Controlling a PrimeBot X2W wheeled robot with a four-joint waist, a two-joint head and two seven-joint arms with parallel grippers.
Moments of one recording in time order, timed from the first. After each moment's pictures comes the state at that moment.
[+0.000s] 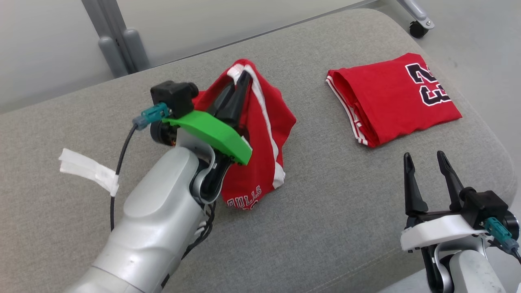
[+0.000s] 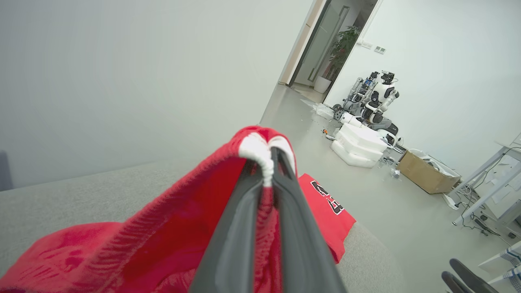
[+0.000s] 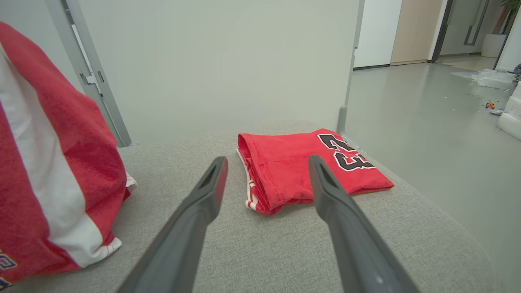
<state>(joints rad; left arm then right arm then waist) -0.78 0.06 -0.66 0.63 -0.87 -0.12 -0.23 -0.09 -0.05 -0.05 0.15 0.12 0.13 -0.26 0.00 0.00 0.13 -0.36</state>
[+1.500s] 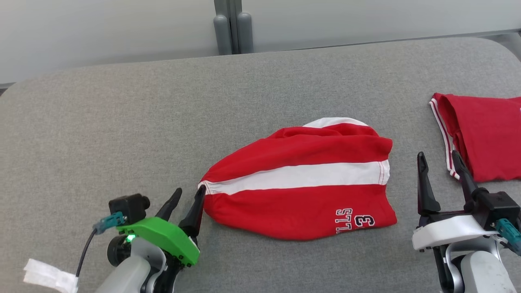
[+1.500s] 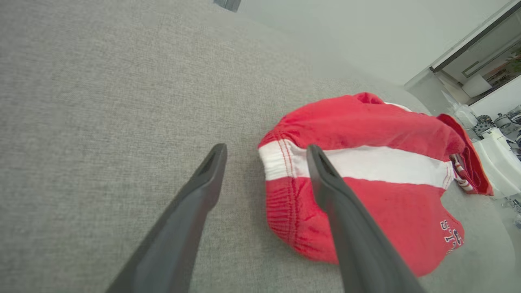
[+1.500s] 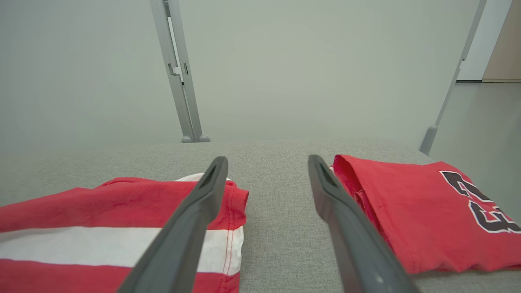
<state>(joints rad) -0.37 0.29 -0.68 0.50 -1.04 -0.03 -0.17 -0.09 -0.06 -0.09 0.13 0.08 0.13 -0.26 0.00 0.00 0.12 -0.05</state>
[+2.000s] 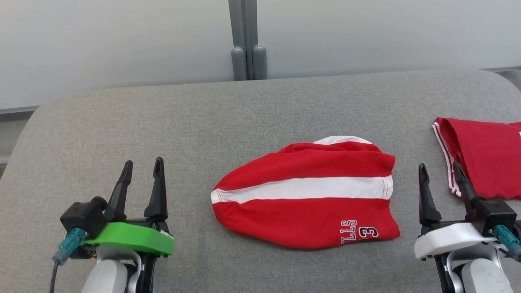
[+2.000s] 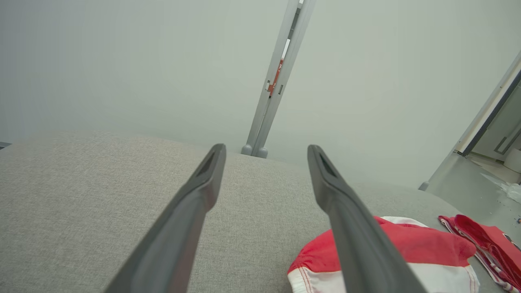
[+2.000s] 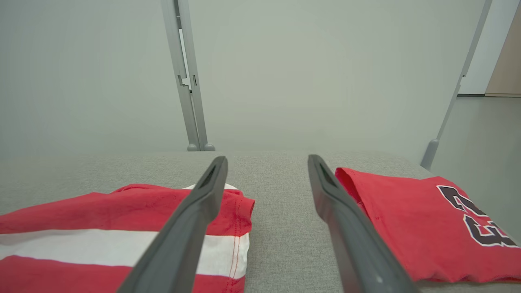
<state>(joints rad) -0.19 0.16 -0.22 0.27 -0.58 -0.07 -0.26 -0.06 -0.07 -0.10 0.18 0.07 0.13 -0.26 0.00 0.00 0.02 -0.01</state>
